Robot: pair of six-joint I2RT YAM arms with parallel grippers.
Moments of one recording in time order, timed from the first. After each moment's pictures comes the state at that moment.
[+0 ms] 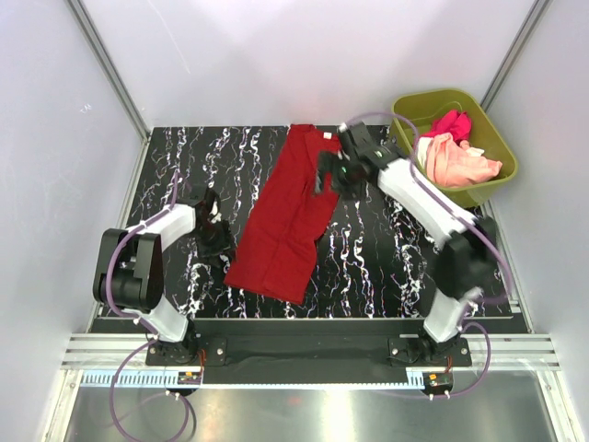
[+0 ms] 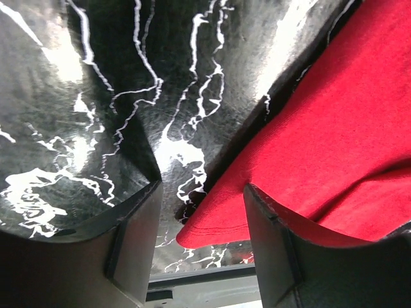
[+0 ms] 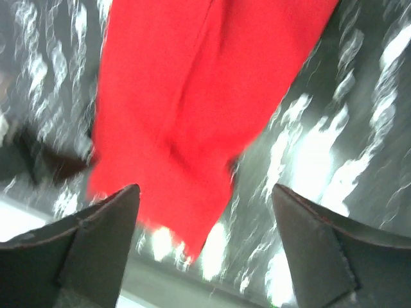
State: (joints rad) left arm -0.13 1.61 0.92 -0.73 0.19 -0.43; right arm 0.51 1.84 1.73 -0.82 -0.07 0.54
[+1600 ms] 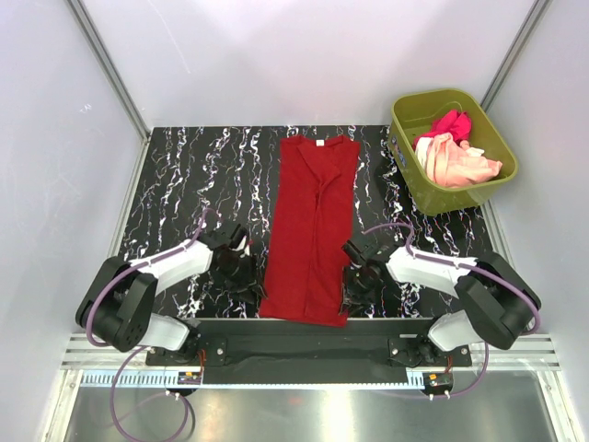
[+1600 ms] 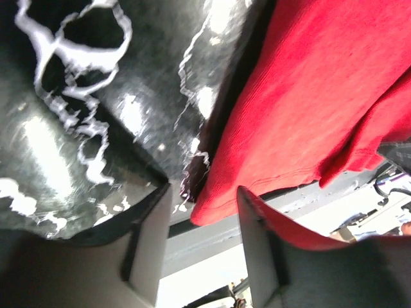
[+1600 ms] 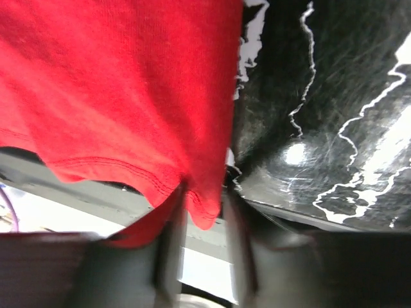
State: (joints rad) left arm -0.48 1.40 0.63 -0.60 0.43 -0.69; right arm 0.74 1.44 0.65 -0.57 -0.31 0.85
